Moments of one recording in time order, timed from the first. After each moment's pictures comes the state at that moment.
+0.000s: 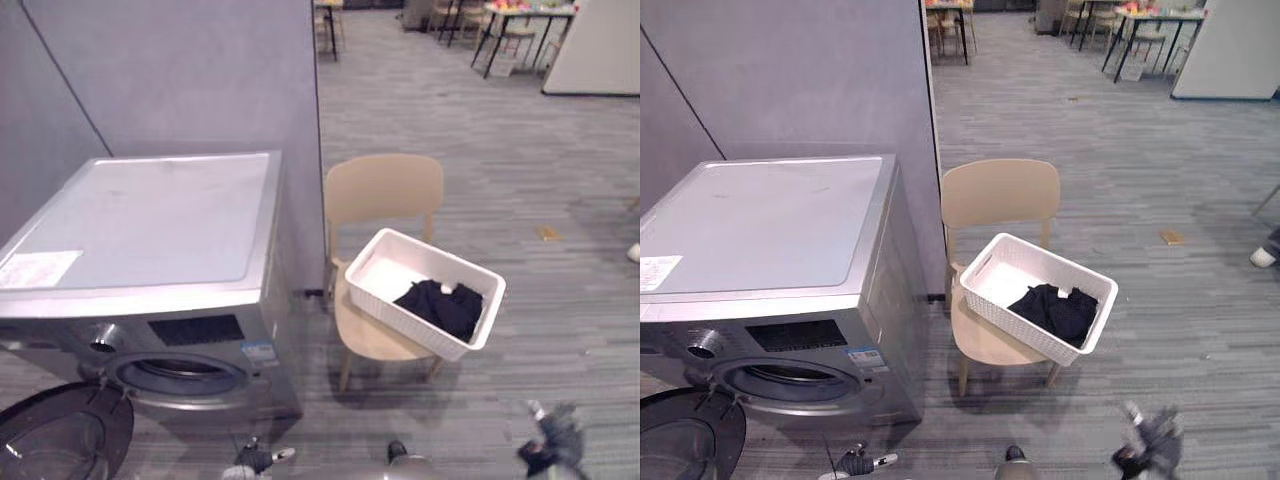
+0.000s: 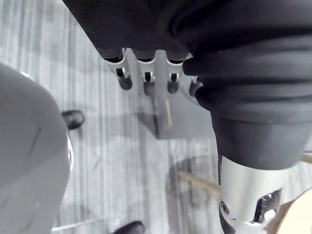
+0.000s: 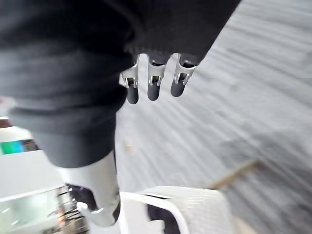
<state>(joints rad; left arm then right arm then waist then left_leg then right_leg) 0.08 0.04 0.04 1.14 0.13 -0.08 0.07 0.26 -0.11 -0.57 0.28 0.32 -0.13 -0.14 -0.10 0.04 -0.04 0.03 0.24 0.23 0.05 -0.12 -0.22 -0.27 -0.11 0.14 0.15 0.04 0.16</state>
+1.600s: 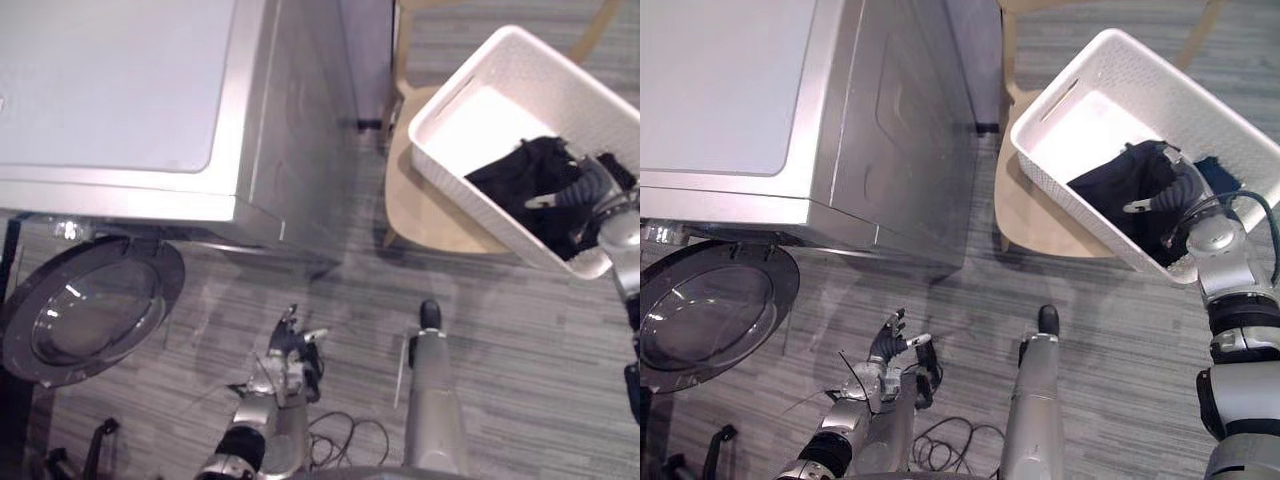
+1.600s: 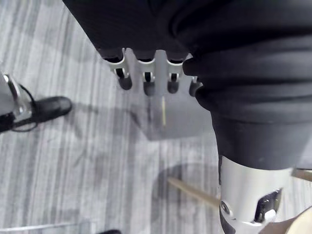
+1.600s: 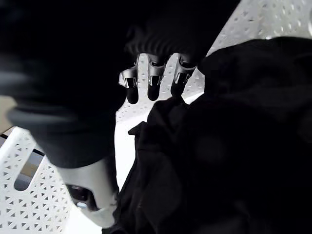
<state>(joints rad) -0.12 0.00 -0.09 0.66 -0.04 -0.13 0.08 -0.75 -0.91 0.16 0.82 -0.01 -0.10 0.06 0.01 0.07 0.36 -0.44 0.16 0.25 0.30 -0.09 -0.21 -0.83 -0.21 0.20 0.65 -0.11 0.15</state>
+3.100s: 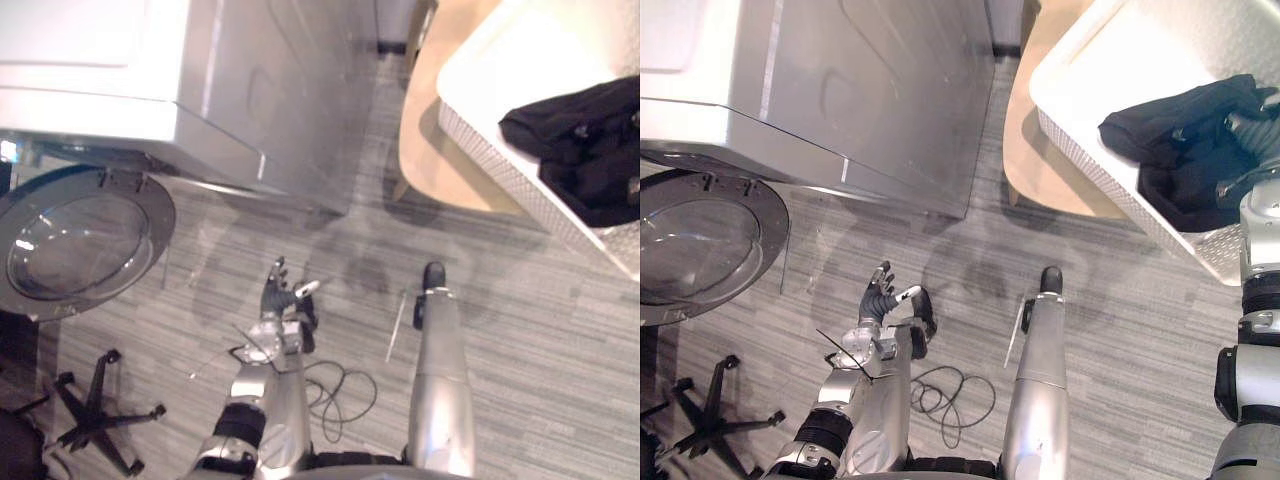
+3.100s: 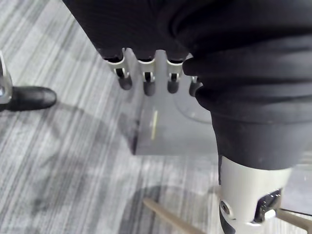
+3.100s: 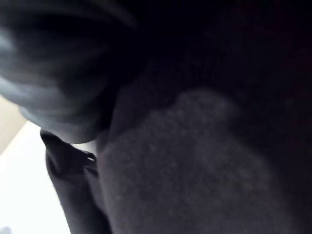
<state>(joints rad) -0.16 0.00 -0.05 0.49 -0.14 -0.14 0.16 -0.83 -0.97 -0.03 0.73 0.16 -0.06 -0.15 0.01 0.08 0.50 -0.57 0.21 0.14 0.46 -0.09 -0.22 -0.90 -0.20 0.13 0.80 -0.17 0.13</state>
